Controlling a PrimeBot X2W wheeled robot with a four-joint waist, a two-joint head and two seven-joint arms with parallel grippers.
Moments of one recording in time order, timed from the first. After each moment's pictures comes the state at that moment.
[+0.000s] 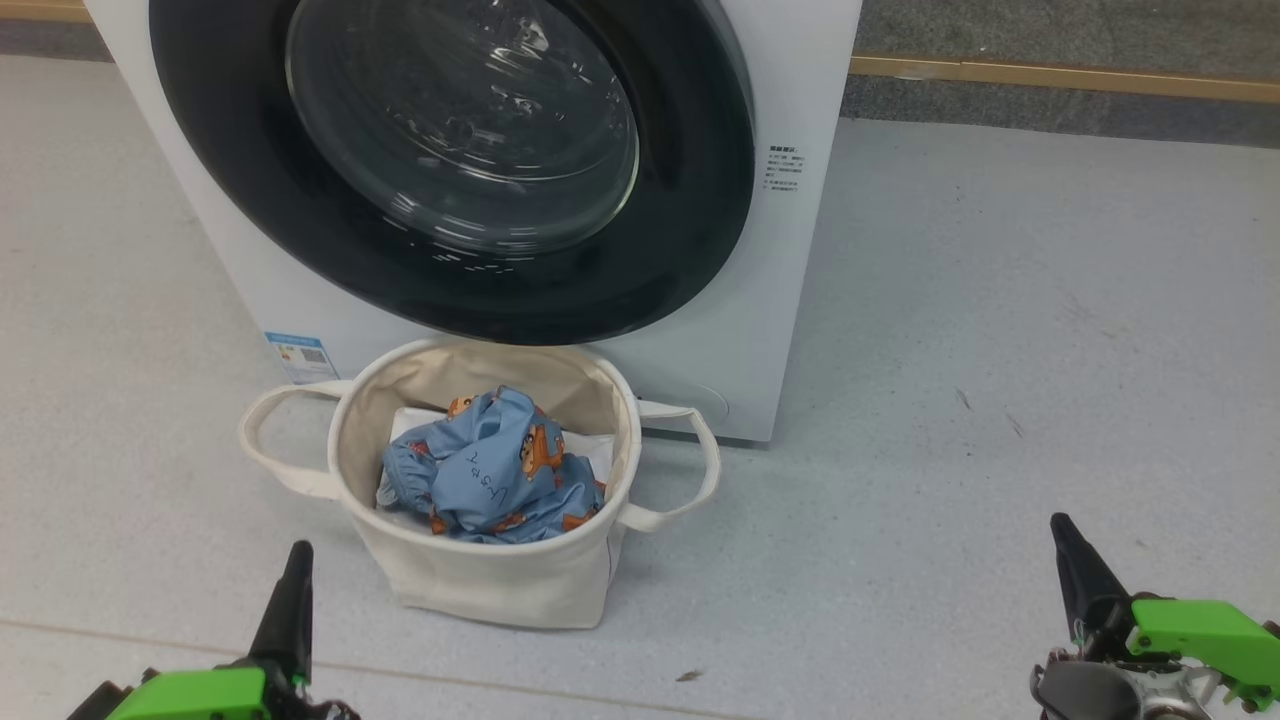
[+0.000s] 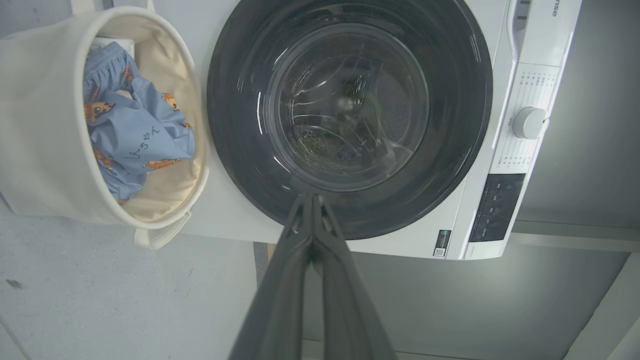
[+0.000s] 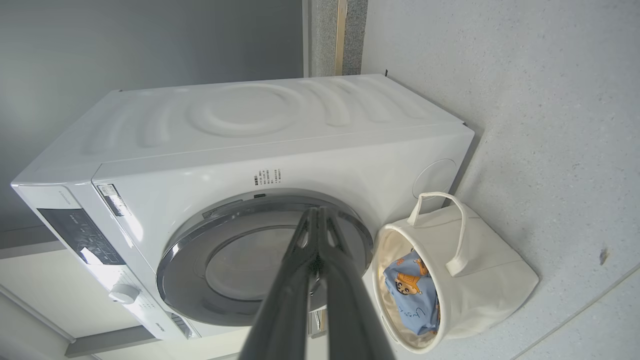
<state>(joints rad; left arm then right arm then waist) -0.08 0.04 0.08 0.28 -1.60 -0.12 0.11 -0.09 -0.04 -0.13 0.28 1.60 0.13 0.11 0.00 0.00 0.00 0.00</state>
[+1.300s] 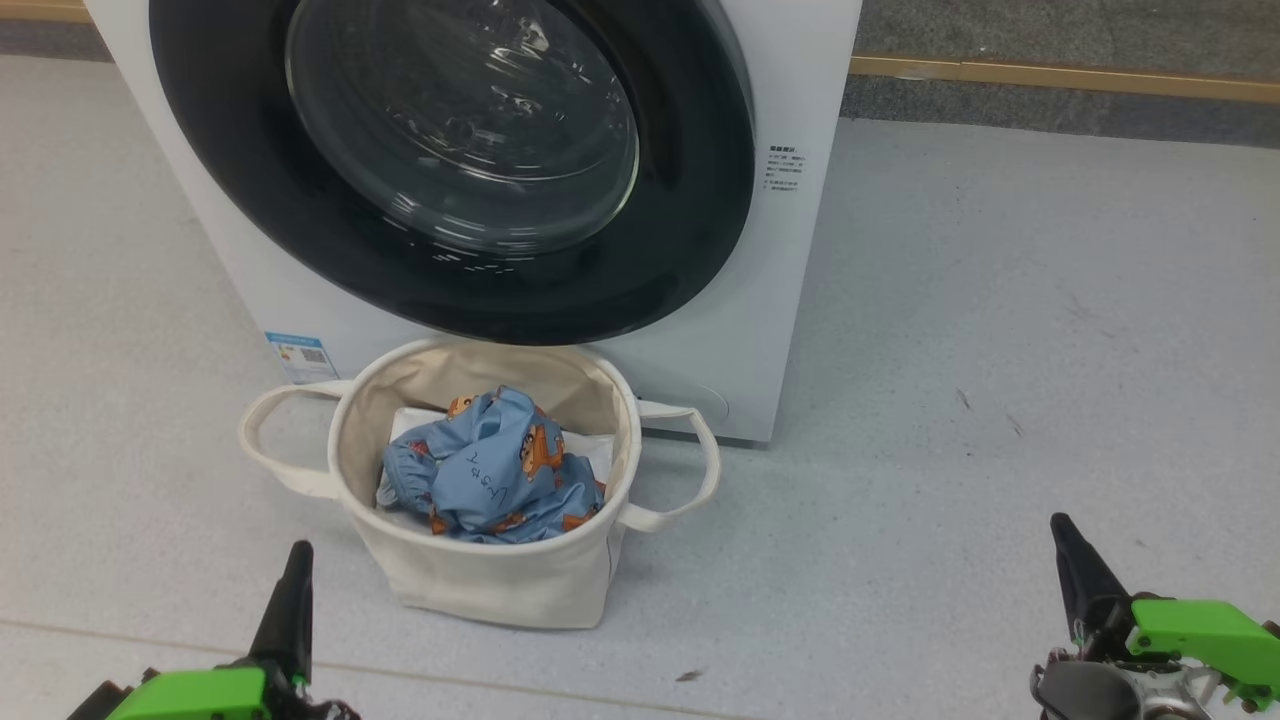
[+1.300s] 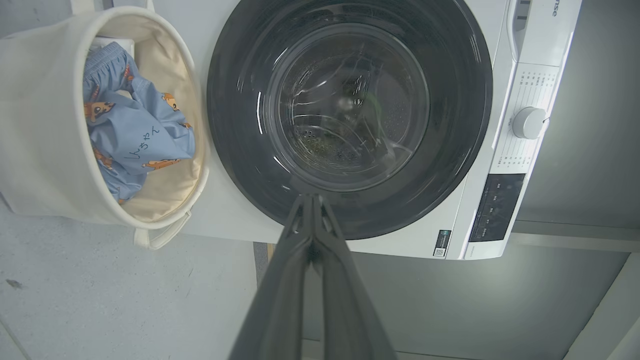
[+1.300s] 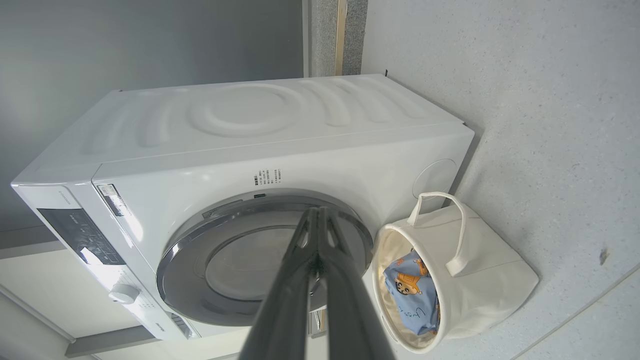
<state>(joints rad) -0.08 0.04 0.08 0.28 -1.61 -0.12 0.11 -0.09 -0.04 -0.13 0.28 1.60 0.13 0.11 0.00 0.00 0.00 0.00</state>
